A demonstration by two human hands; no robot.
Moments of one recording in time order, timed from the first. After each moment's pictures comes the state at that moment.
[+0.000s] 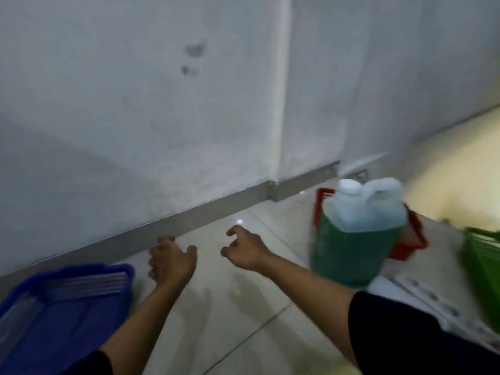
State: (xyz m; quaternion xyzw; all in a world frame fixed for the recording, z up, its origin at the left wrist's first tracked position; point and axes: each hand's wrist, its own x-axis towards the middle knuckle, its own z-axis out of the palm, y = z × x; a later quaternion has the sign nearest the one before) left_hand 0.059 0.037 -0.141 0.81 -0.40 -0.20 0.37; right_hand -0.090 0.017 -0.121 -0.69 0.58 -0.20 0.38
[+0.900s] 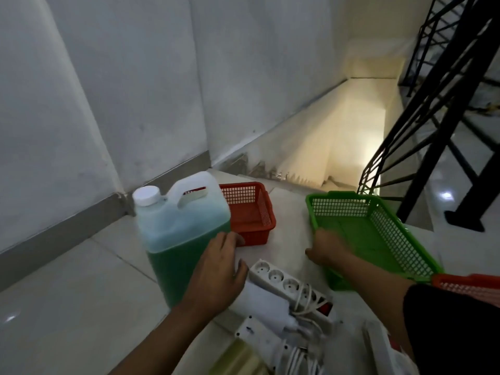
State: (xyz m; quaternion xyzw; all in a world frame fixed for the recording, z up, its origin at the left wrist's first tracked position) left_hand -0.328 0.018 -0.159 0.38 -0.87 -0.14 0.29; right_hand -0.568 0.035 -0.170 -0.46 0.87 -0.03 0.14
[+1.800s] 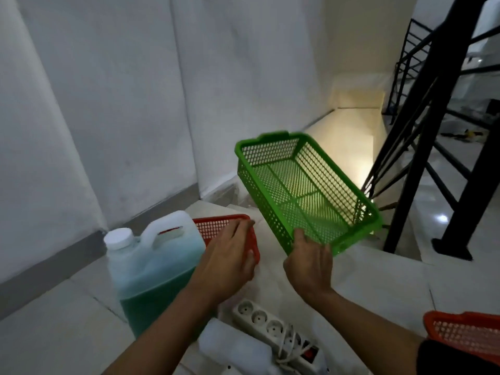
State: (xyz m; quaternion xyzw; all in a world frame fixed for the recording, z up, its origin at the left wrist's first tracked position) left_hand -0.394 -0.001 -0.087 0.35 -0.89 -0.09 0.27; right_hand -0.551 0.040 -0.133 -0.47 0.83 -0.26 -0.16
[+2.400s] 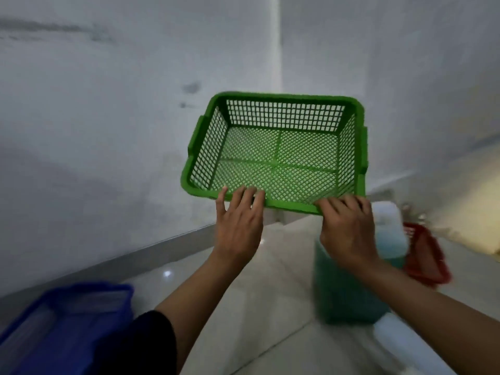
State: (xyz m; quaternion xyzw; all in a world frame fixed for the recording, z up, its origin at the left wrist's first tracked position) left_hand -0.078 0.009 -0.055 0.61 -0.70 0.30 0.22; right_hand -0.272 -0.014 -0.076 -0.70 0.50 -0.40 -0.33
